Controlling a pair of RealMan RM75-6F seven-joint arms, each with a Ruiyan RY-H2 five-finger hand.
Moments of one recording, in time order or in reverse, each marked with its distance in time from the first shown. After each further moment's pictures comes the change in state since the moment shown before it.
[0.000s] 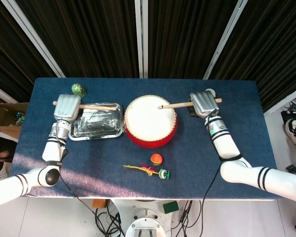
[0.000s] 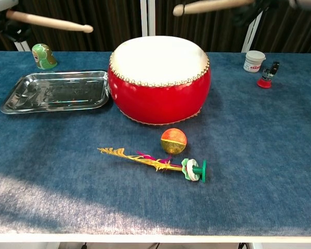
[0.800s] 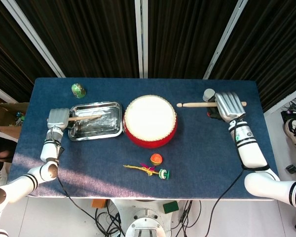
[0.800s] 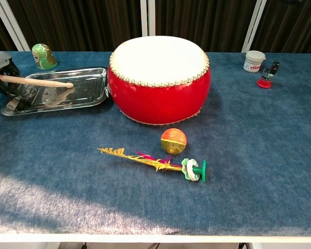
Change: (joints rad) left arm 0.041 -0.227 0.031 0.479 -0.059 -0.289 -0.121; right arm -0.143 0.164 0.007 -0.150 -0.076 0.041 0.089
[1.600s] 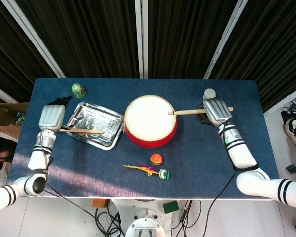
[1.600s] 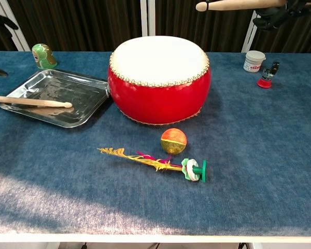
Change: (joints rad) left arm 0.112 0.269 -0.031 -0.491 0.181 0.276 -0.039; right arm 0.013 -0.094 -0.017 0.060 -0.039 -0.056 0.019
